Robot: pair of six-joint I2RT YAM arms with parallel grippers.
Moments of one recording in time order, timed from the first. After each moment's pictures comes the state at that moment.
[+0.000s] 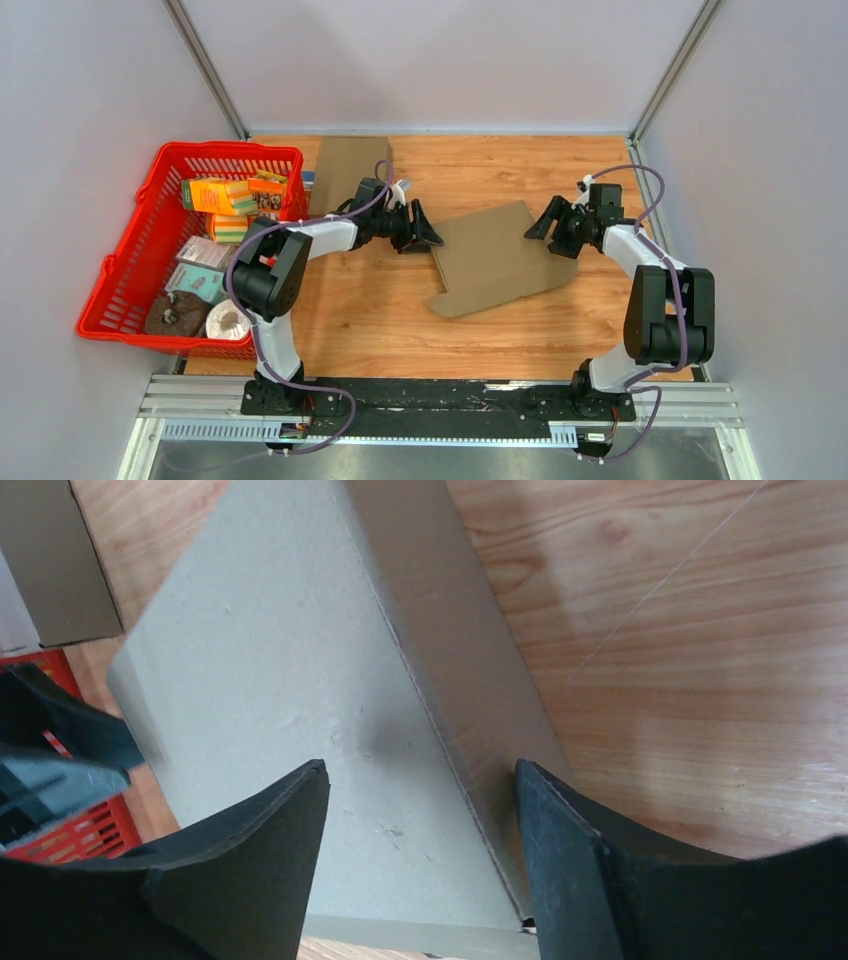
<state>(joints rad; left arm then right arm) -0.44 1.85 1.02 0.12 0.68 -0.77 -0.07 1.55 0.92 -0.30 -0.45 0.46</state>
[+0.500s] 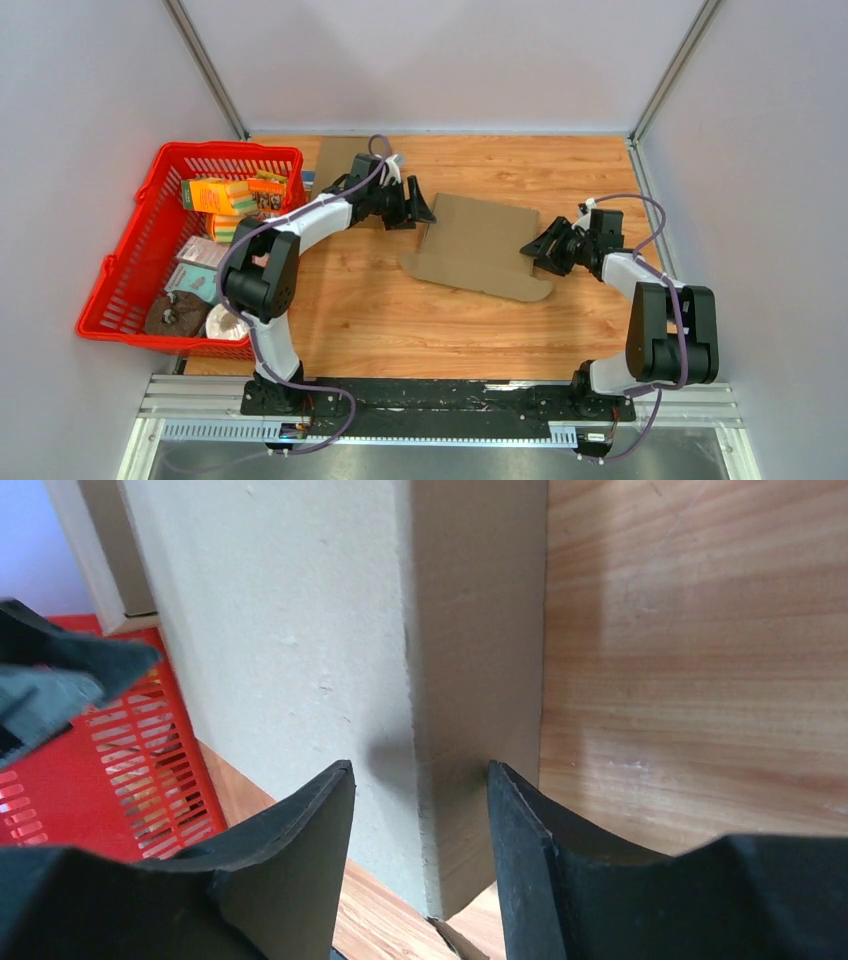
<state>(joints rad) -0.41 1.88 1.30 -0.17 0.52 -0.60 -0.08 1.45 0.67 -0.08 -0.59 0.62</state>
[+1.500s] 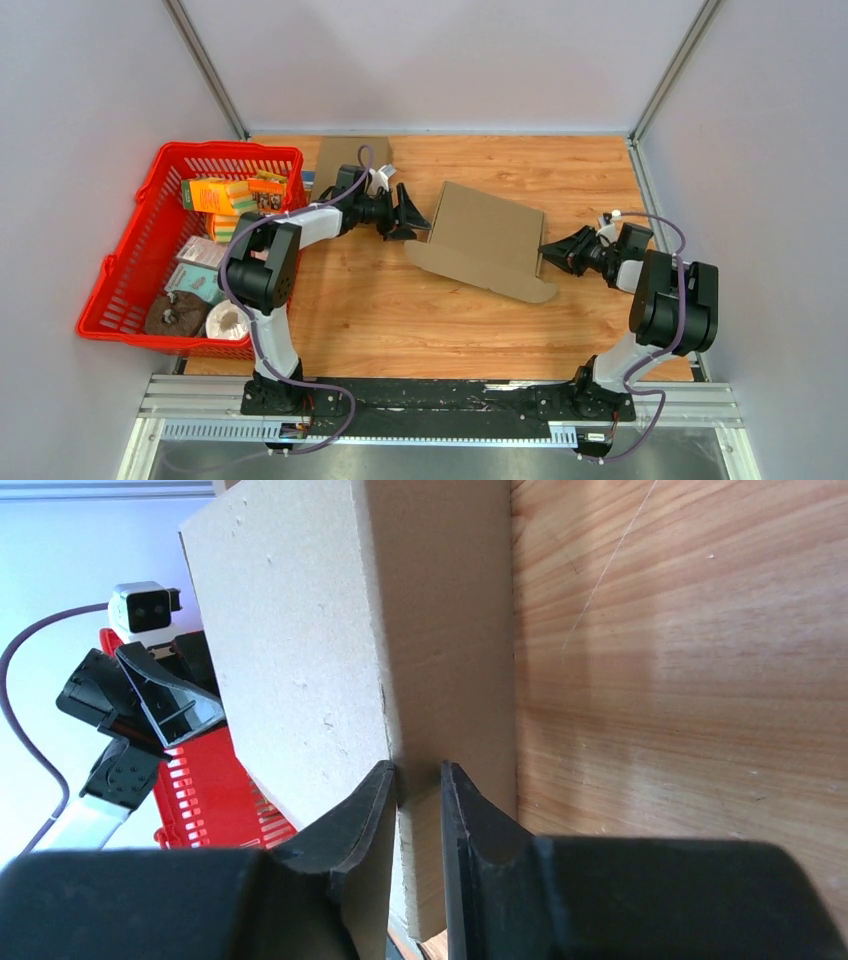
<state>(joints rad) -0.32 1.89 1.12 0.03 0.82 -0.68 -0.32 1.64 0.57 0.30 -0.93 0.73</state>
